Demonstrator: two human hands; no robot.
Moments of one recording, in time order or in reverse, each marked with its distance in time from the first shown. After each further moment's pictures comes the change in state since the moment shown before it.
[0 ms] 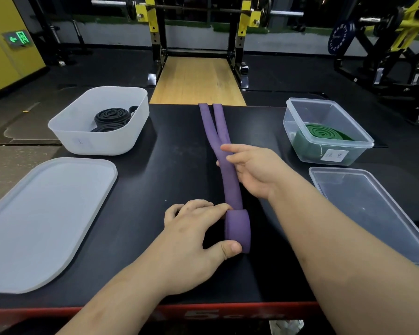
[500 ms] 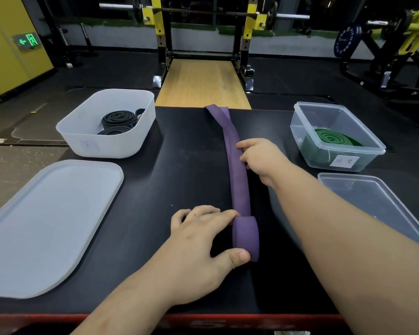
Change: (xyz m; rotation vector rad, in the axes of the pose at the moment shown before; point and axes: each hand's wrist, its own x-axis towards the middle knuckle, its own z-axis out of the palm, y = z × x) left_hand -0.002 0.003 -0.003 -0.030 -0.011 0.003; right_hand 0.053 -0.002 -0.010 -0.570 0.204 -0.090
